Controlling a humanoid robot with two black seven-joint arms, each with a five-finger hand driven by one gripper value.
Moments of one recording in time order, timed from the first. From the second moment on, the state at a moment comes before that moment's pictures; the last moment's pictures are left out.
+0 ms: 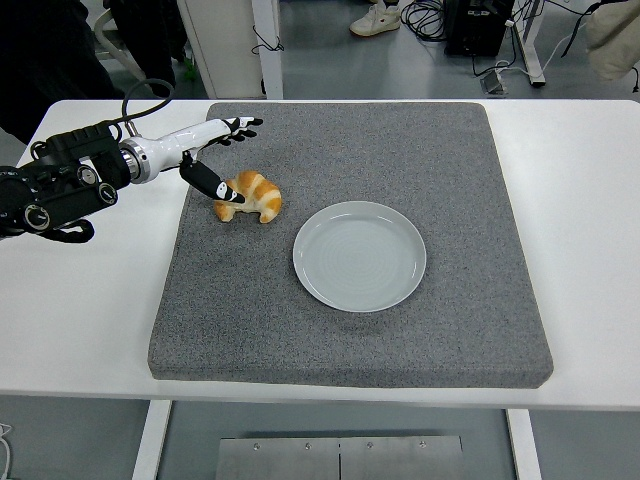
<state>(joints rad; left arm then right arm) -1.30 0.43 0.34 -0.87 0.65 0.09 -0.33 -0.08 0.00 0.00 0.08 -0.11 0.02 0.41</state>
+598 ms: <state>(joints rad) -1.21 0.35 0.34 -0.79 0.65 0.18 -0.39 -0.09 0.00 0.00 0.07 -0.11 0.02 0.41</state>
